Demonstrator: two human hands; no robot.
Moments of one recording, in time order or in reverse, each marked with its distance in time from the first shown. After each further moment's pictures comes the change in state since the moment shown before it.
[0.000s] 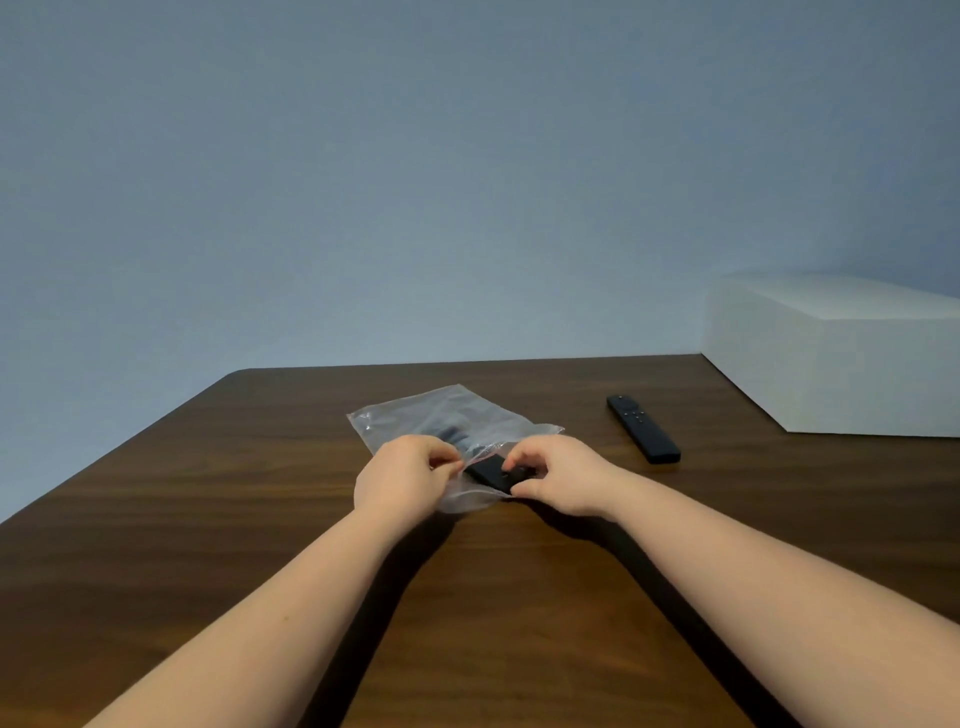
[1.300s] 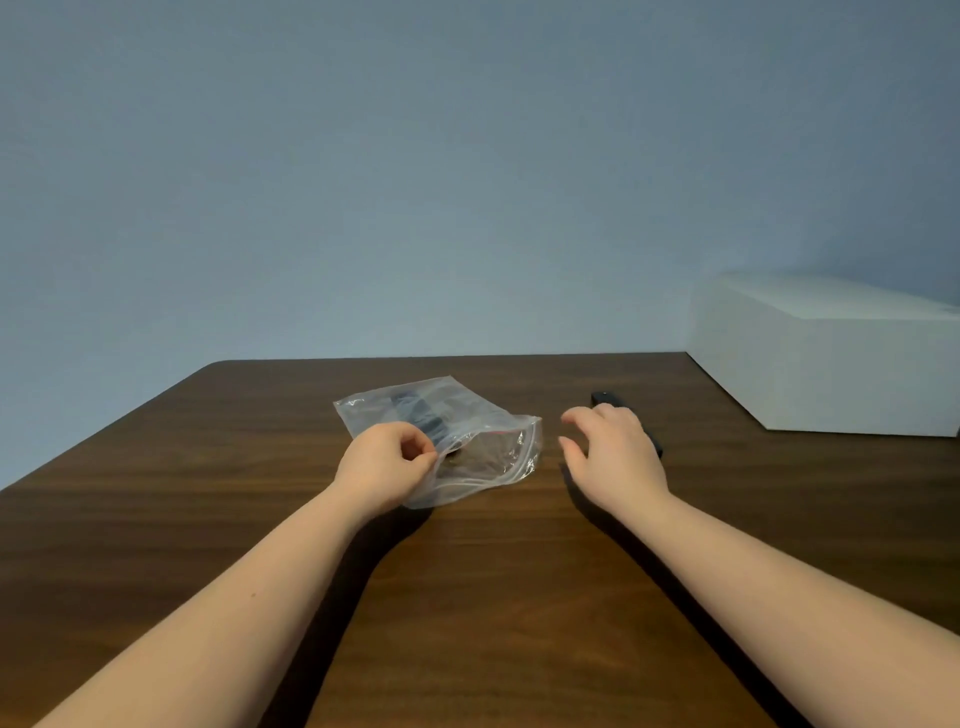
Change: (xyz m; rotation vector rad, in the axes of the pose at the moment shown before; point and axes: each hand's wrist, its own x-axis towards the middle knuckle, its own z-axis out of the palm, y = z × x) left_hand 0.012 -0.008 -0.001 -0.077 -0.031 -0.005; right_hand -0.020 0.035 -0.012 -0.262 0.513 0.118
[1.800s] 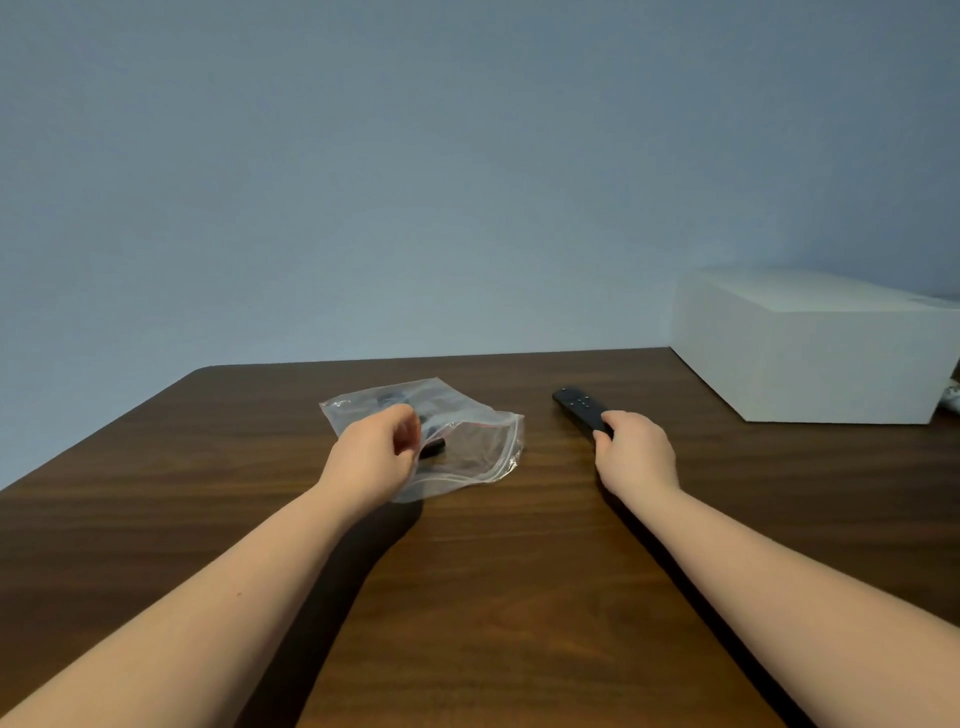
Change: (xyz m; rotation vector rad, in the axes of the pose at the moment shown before) left_hand -0.003 0.012 -0.002 0.104 0.071 0.161; right_hand 0.004 0.032 -0.005 0.060 0.058 0.306
